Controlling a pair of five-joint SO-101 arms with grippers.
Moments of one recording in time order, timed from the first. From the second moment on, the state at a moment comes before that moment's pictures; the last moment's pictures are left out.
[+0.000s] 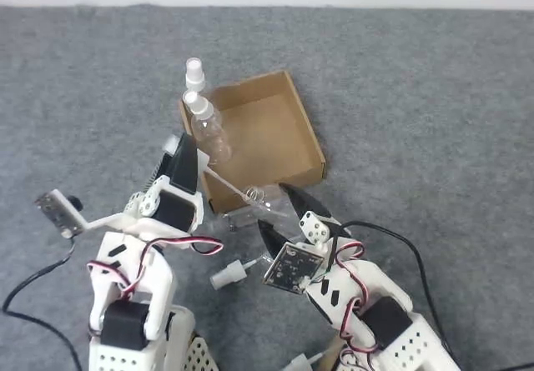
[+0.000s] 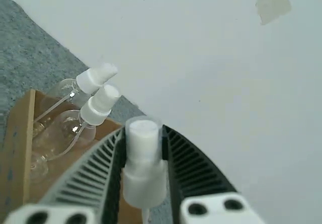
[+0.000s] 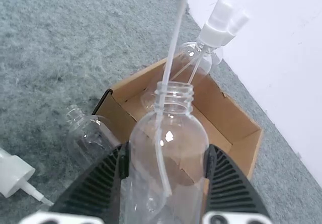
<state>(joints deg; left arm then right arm) 3.0 -103.6 82.2 42.1 54.3 -43.1 -102.6 95.1 36.7 33.0</state>
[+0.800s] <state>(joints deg) 13.0 -103.6 86.6 42.1 50.2 -43.2 -102.6 95.1 36.7 33.0</state>
